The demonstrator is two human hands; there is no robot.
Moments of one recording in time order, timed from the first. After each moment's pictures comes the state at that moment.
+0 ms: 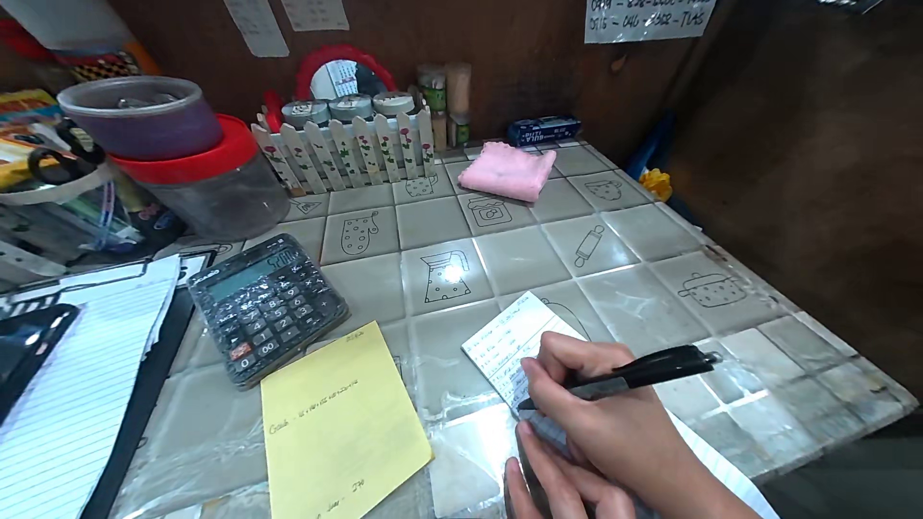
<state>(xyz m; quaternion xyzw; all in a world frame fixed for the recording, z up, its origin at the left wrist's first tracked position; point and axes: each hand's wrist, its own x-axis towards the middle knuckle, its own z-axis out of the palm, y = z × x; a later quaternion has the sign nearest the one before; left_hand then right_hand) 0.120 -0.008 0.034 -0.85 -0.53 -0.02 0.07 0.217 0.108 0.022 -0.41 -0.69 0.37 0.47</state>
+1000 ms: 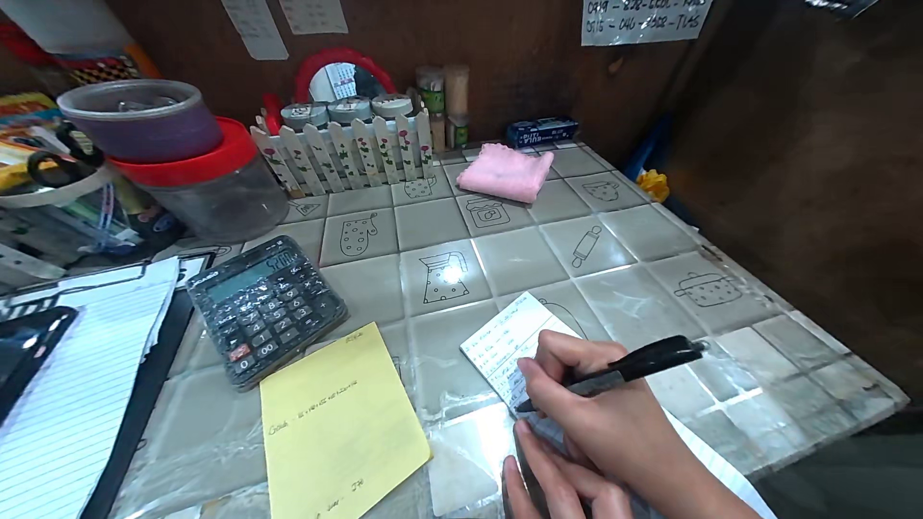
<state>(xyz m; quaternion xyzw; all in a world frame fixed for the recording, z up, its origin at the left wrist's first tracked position) 0.119 -0.008 0.035 -0.85 -0.52 -0.02 0.07 0.217 0.108 0.023 -0.41 -0.67 0.39 0.48</state>
